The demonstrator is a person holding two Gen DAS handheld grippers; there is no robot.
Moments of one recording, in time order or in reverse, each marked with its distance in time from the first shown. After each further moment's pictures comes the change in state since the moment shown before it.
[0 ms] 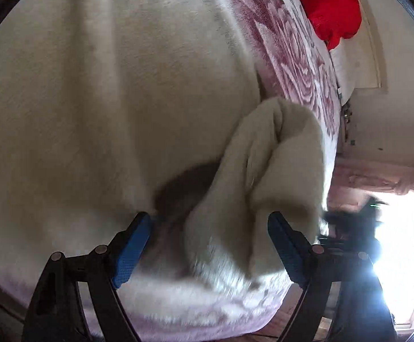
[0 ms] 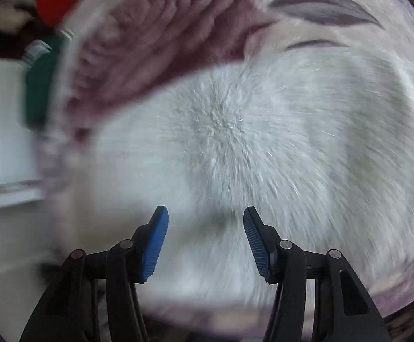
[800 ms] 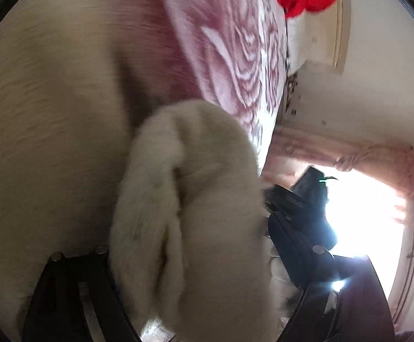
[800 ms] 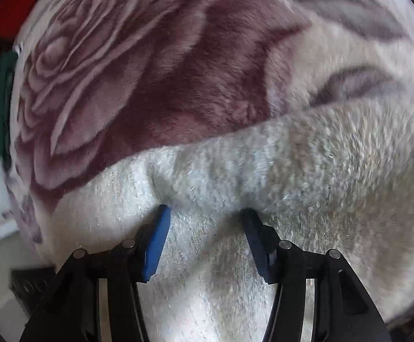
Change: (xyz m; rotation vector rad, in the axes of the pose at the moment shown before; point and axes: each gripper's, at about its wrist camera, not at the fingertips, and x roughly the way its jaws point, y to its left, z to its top) left arm 0.090 -0.082 0.090 0.037 0.288 -0.320; right arm 0.023 0.033 0.086 0.083 0.065 -0.053
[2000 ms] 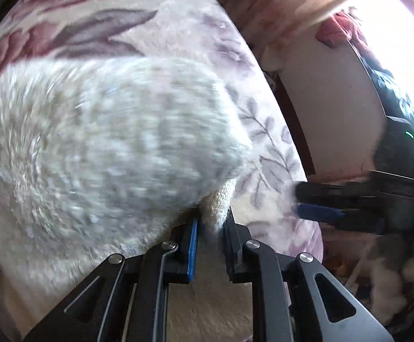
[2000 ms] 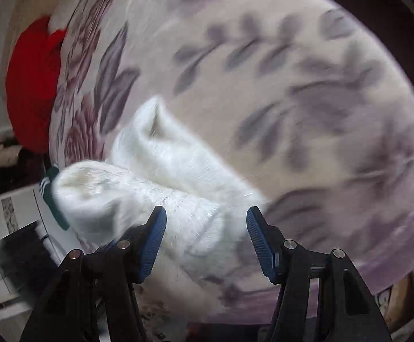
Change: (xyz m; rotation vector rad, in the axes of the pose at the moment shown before) left arm 0.349 -0.216 -0.227 0.832 0.261 0.620; right arm -0.141 -0.463 -0.123 0.432 -0.169 0.414
